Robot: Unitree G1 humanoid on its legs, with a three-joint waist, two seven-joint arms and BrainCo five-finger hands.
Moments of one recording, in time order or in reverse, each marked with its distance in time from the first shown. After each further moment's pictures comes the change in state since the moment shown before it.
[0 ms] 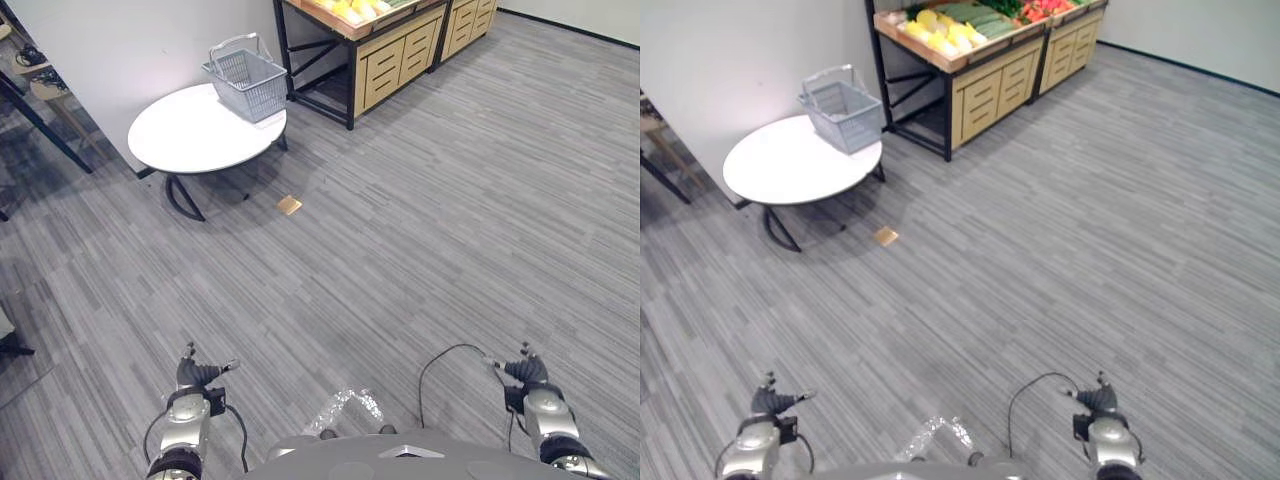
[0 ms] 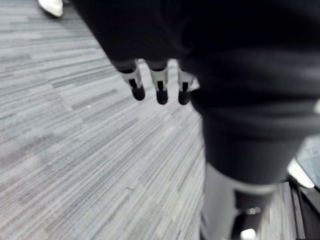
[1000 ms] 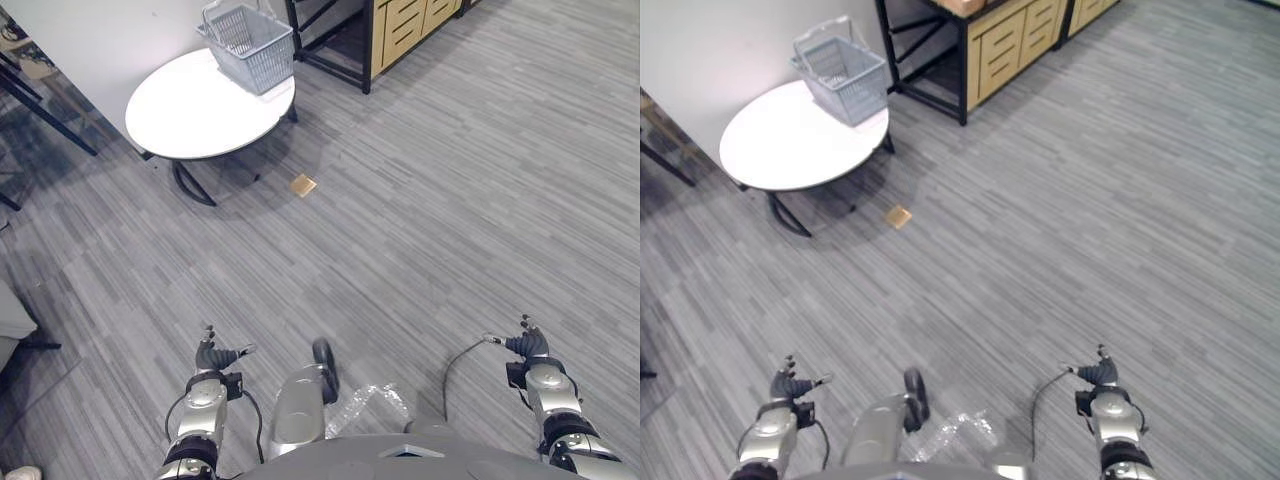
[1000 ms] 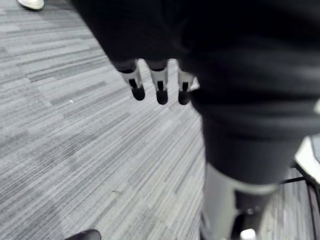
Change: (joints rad) left arm 0.013 -0.081 -0.029 -0.038 -0.089 -0.011 -0.003; right arm -0.042 0.009 0.083 0.021 0.012 0.002 -0.014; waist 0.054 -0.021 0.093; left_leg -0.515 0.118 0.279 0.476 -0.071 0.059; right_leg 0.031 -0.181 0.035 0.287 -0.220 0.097
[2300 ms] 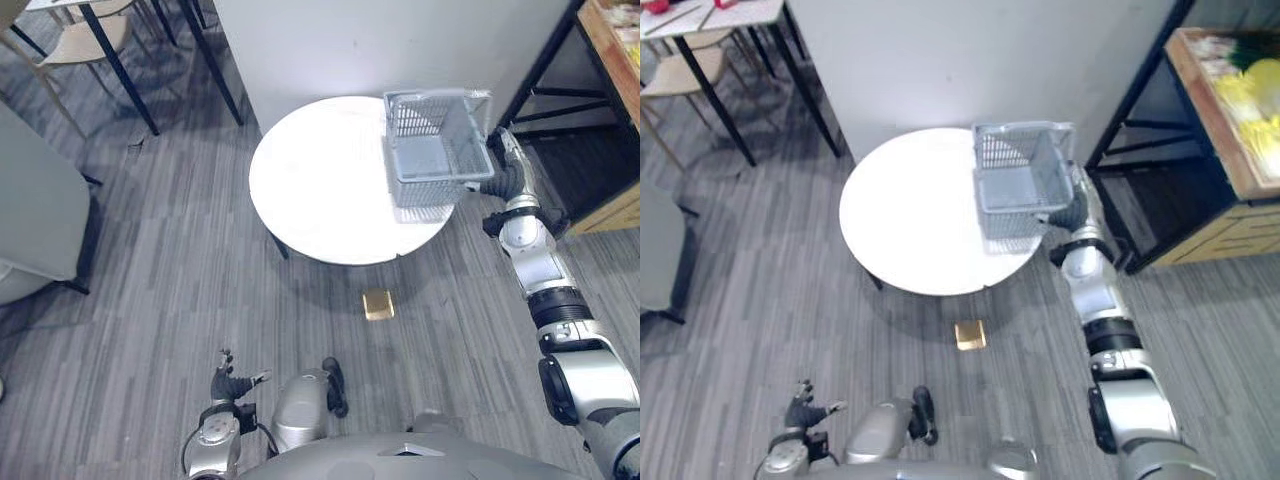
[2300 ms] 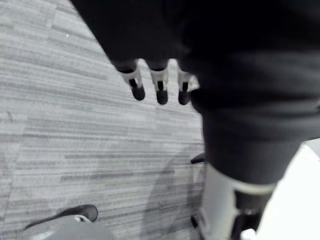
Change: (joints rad) left arm 0.160 -0.066 -0.053 -0.103 0.002 -0.028 -0.037; right arm -0.524 -0.151 0.220 -0.376 -0.322 0.013 -0.136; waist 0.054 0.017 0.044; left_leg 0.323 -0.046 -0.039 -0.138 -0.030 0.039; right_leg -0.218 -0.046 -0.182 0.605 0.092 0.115
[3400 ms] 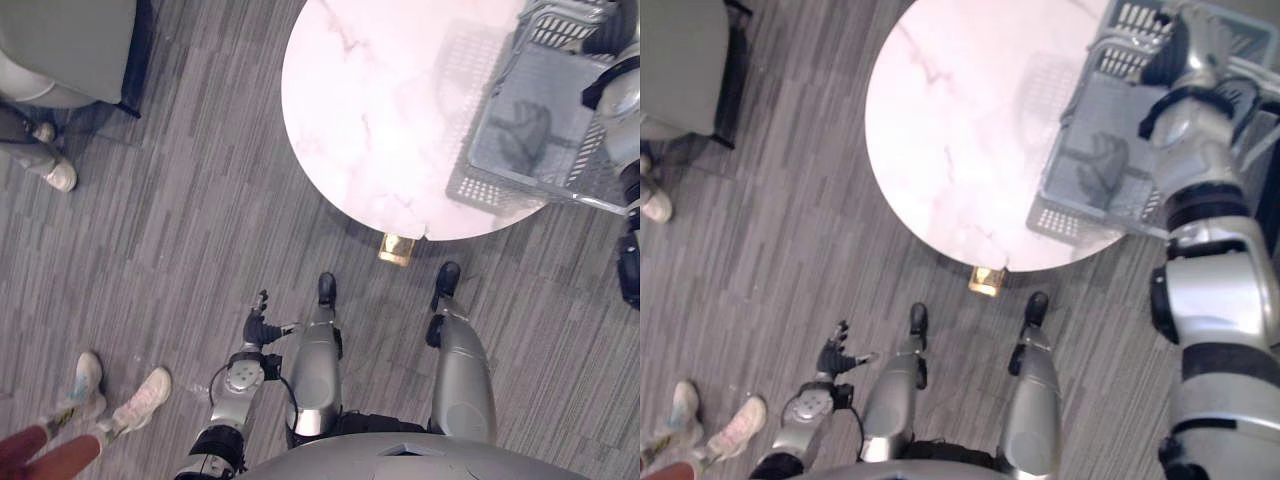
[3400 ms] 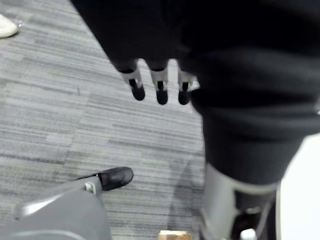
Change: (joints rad) left arm -0.179 0.046 -0.260 -0.053 -0.044 -0.073 0.027; right arm -0.672 -0.390 0.240 0.540 -0.082 -0.017 -0.034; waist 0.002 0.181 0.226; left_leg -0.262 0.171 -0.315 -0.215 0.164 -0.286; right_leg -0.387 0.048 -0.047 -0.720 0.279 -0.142
